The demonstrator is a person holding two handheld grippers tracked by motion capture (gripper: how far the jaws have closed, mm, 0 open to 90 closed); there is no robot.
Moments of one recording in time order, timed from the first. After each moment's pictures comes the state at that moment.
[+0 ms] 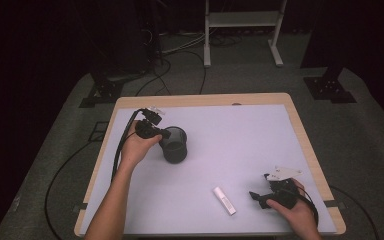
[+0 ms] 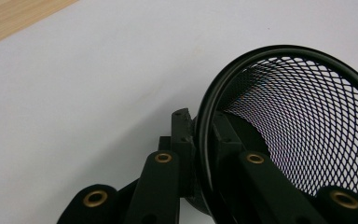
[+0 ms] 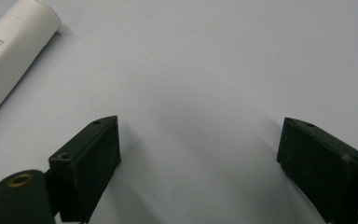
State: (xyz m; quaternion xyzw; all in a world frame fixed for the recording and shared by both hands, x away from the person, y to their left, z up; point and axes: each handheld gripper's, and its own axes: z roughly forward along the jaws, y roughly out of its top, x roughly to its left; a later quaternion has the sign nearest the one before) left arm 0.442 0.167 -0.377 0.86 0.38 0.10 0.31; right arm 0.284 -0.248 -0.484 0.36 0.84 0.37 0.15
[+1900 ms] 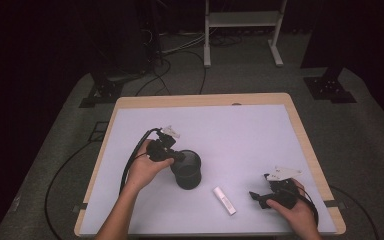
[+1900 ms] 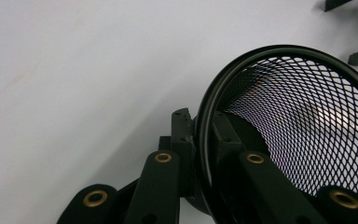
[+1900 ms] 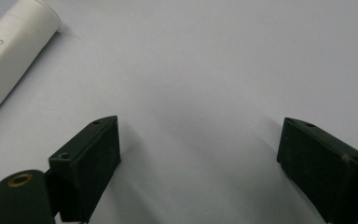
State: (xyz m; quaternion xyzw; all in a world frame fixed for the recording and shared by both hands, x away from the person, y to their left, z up) left arm 0.376 0.127 -0.390 0.89 0.31 0.04 0.32; right arm 0.284 -0.248 -0.484 0.36 0.84 0.37 0.15
